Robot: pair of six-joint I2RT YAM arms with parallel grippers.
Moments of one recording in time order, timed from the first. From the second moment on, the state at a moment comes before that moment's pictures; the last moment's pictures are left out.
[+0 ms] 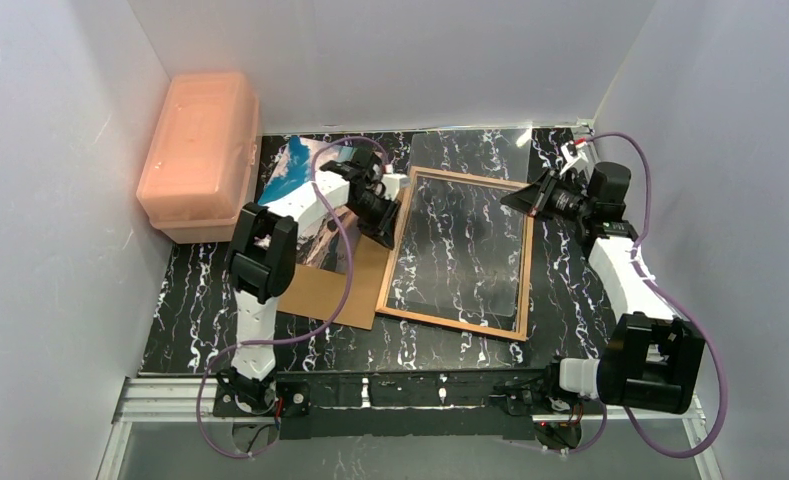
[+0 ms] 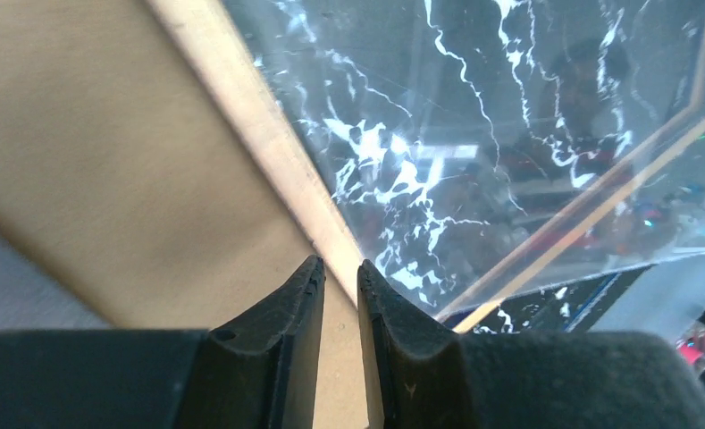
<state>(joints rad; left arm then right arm) -0.50 2.10 1.65 -0.83 0.50 0.04 -0.09 1.27 0.86 -0.01 -0.86 0.49</state>
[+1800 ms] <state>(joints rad) -0.46 2.03 1.49 -0.66 0.52 0.01 -0.09 1.57 0.93 -0.17 -0.77 0.43</state>
